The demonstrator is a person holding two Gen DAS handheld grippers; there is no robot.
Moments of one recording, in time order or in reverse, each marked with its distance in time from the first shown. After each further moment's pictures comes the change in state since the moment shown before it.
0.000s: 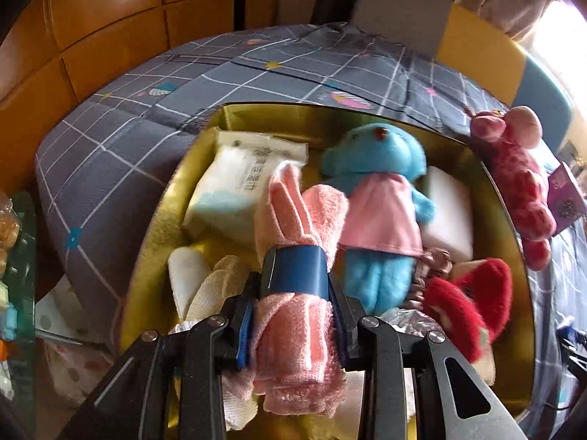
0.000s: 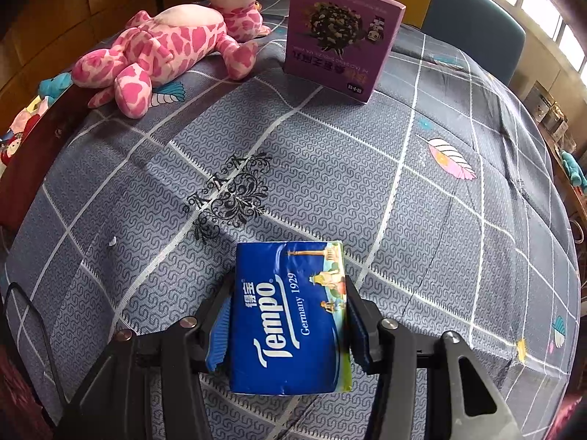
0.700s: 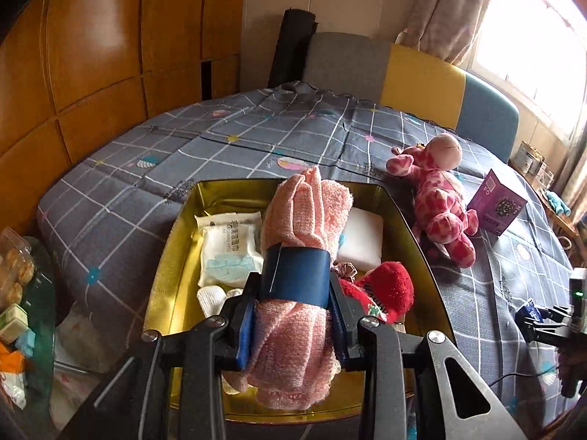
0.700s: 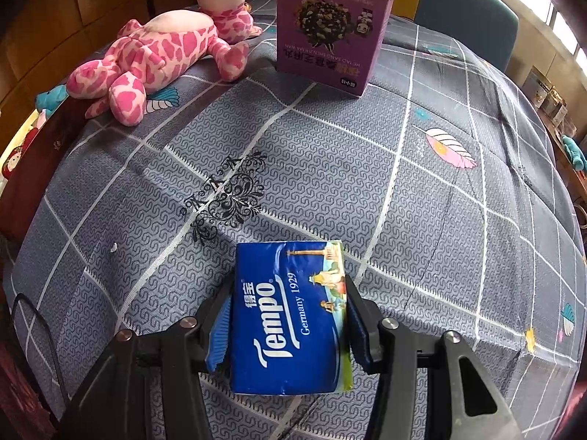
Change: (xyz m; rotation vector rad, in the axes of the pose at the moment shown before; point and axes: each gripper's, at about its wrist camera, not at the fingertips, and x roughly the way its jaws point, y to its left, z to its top) left arm -0.093 -0.025 -0.025 0.109 -0.219 -0.106; right arm 0.002 -0.006 0.001 0.047 0.004 0.023
